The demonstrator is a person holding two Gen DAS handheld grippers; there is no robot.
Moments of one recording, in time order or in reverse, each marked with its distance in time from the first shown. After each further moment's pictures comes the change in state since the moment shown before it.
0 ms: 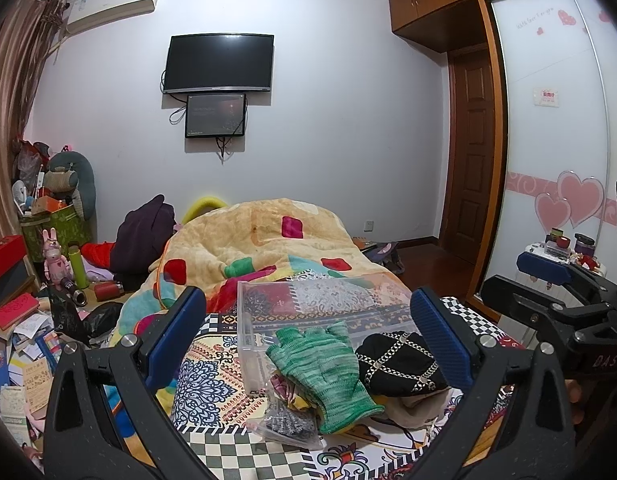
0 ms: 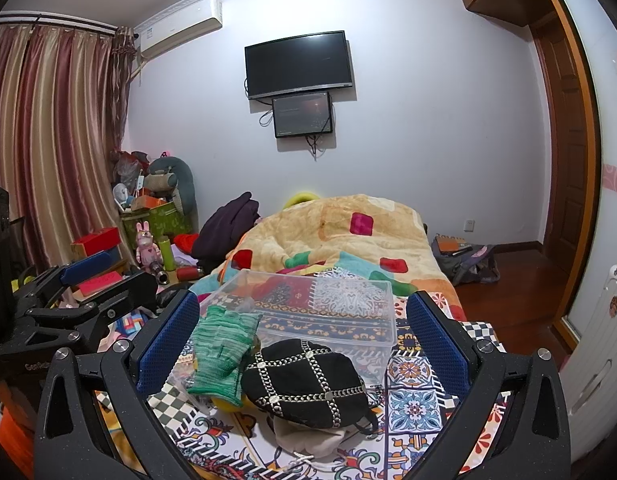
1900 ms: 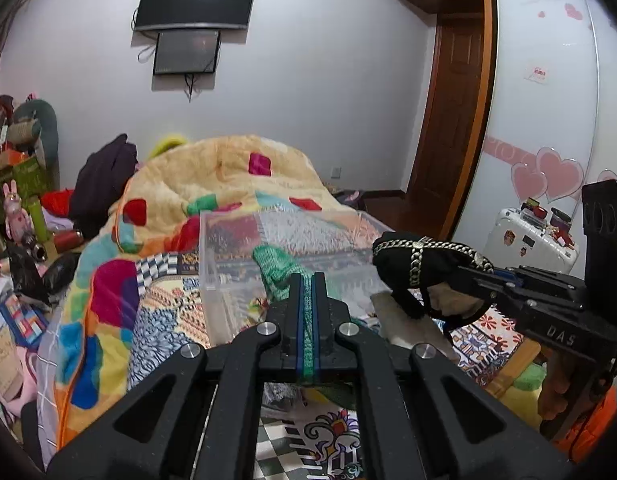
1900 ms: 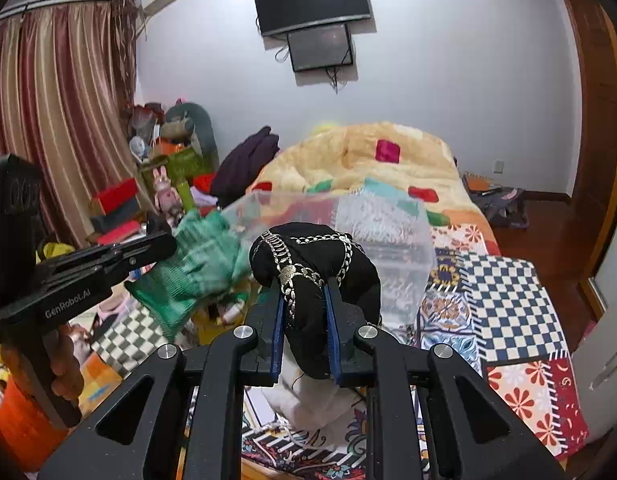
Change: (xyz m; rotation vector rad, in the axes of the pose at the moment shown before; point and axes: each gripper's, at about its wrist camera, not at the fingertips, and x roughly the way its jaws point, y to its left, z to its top) left arm 0.041 0.014 -0.030 -0.045 0.194 -0.146; right arm 0.043 -0.017 -0.035 0.037 0.211 0.113
